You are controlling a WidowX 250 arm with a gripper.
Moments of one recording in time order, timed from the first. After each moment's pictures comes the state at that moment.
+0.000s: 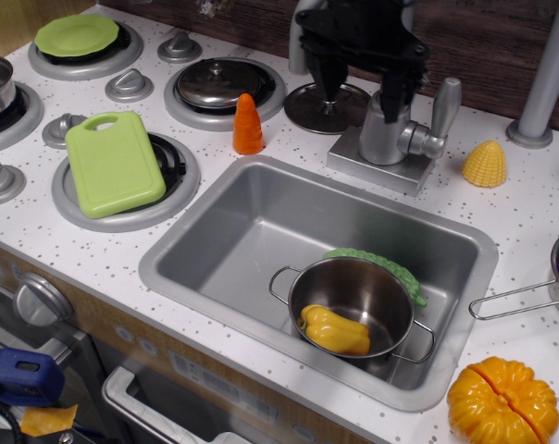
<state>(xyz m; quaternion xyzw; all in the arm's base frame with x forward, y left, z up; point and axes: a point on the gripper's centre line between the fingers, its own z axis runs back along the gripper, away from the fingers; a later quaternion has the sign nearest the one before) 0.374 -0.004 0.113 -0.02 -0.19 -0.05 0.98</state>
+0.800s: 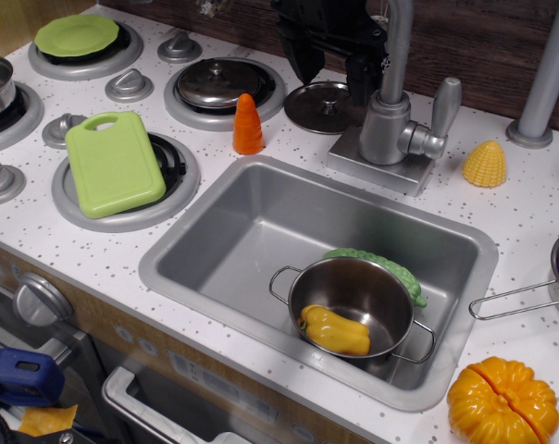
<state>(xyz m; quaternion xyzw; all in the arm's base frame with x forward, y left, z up) 0.385 0.021 0.105 -0.03 -0.19 -0.09 0.98</state>
